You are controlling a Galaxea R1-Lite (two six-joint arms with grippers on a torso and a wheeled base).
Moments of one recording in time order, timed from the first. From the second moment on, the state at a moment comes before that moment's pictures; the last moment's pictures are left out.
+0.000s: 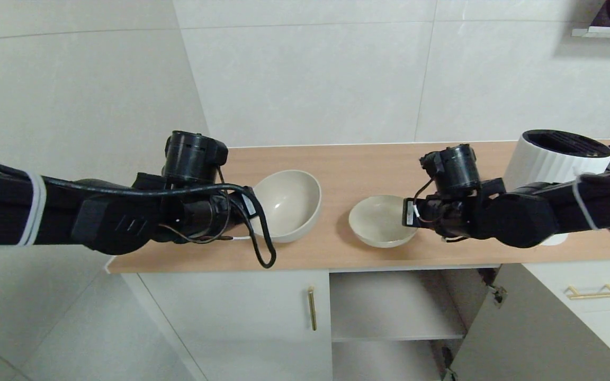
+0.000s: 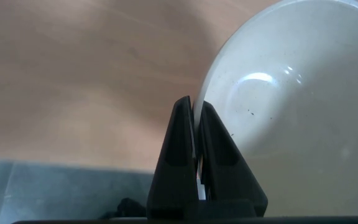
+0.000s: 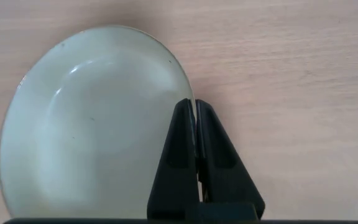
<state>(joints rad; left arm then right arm) -0.40 1.86 -1.18 -0.11 0.17 -0.65 0.49 2.00 -1.31 -0.14 -0.32 0.35</state>
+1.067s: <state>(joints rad) -0.42 1.55 -0.84 -0.17 0.03 -0.51 0.48 1.62 -0.97 0.00 -0.07 0.39</state>
